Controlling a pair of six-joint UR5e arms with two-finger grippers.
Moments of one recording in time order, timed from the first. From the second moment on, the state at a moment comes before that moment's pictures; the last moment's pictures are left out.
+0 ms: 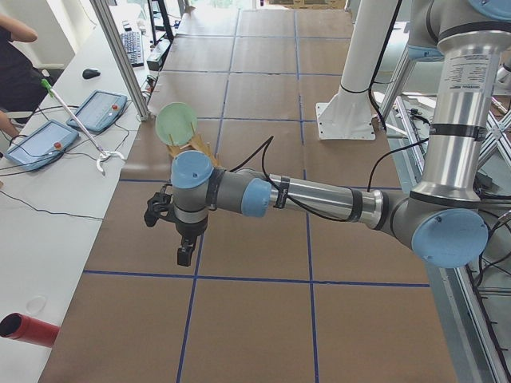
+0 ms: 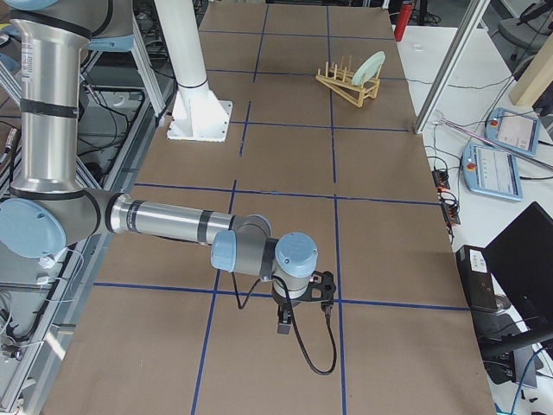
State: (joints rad) left arm -1.62 -1.65 -1.64 -1.58 -2.28 0.01; right arm 1.62 -1.69 1.60 -1.59 2.30 -0.07
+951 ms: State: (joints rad) left arm -1.65 -1.53 -1.64 -1.53 -2.39 0.12; right arm 1.62 -1.69 1.59 -1.59 2.30 -0.07
